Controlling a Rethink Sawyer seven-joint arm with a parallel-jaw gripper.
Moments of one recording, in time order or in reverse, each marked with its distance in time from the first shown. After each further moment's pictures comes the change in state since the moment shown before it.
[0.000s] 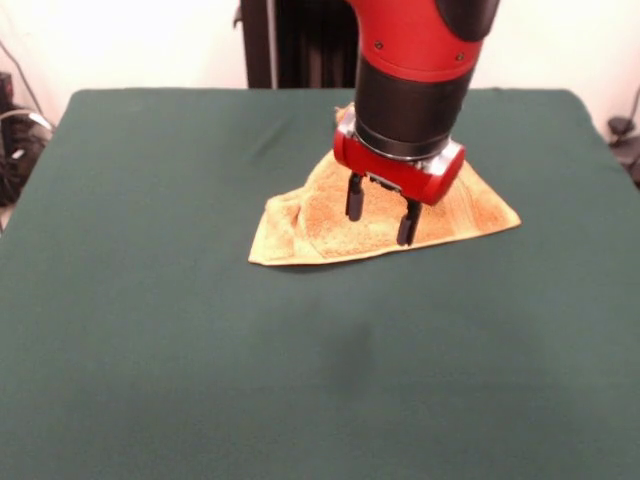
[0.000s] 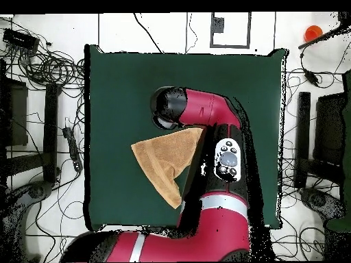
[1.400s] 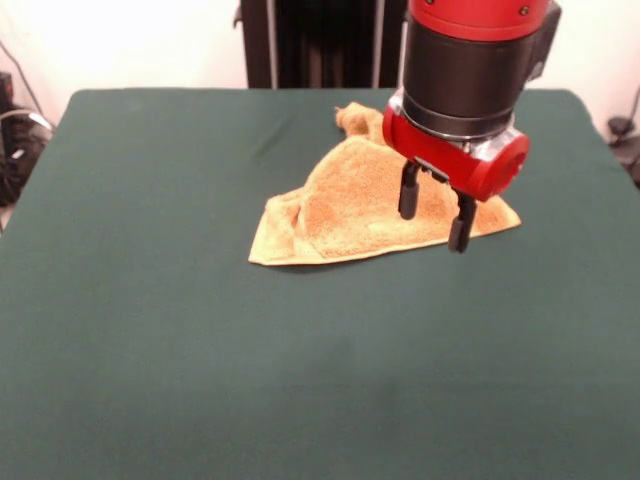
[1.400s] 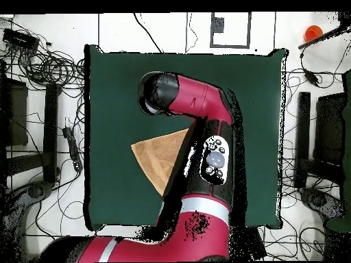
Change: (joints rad) arm 0.081 0.017 -0.100 -0.076 0.213 0.014 0.185
